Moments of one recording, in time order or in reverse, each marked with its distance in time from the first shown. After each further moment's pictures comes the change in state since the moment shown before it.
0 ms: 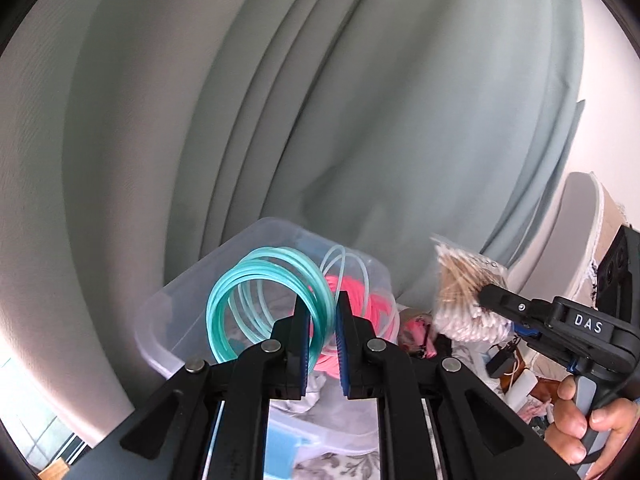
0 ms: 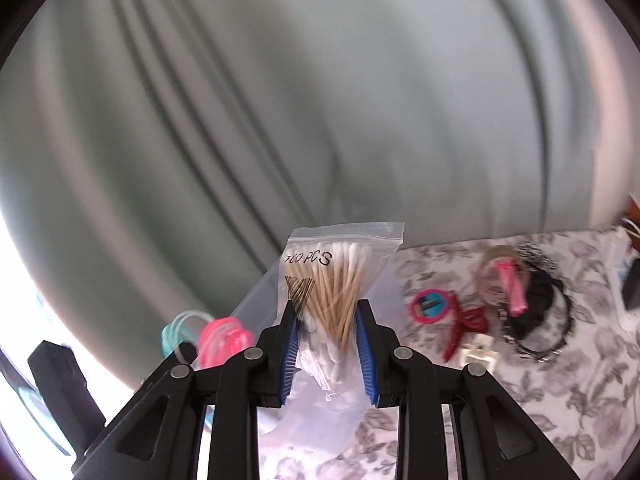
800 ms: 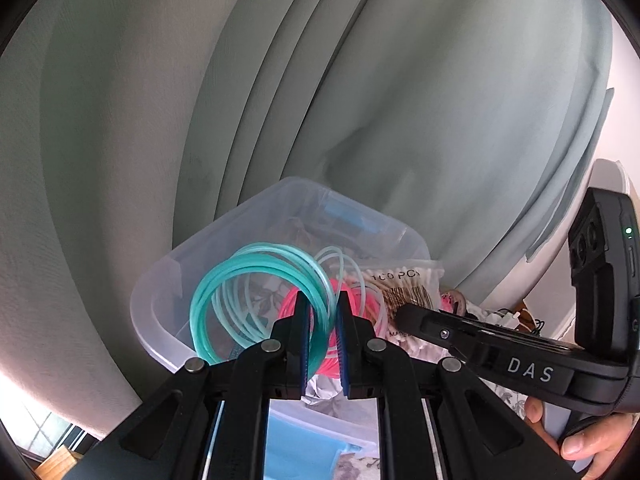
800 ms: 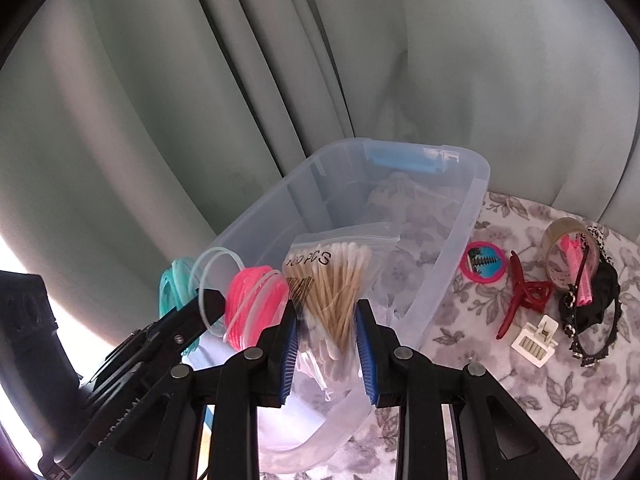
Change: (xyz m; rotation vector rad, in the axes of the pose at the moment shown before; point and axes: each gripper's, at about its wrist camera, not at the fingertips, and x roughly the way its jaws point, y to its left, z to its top) left arm 0.049 0.018 -0.011 -0.022 0.111 0.039; right arm 0.094 0.033 -0.027 -0.155 0.279 -0.032
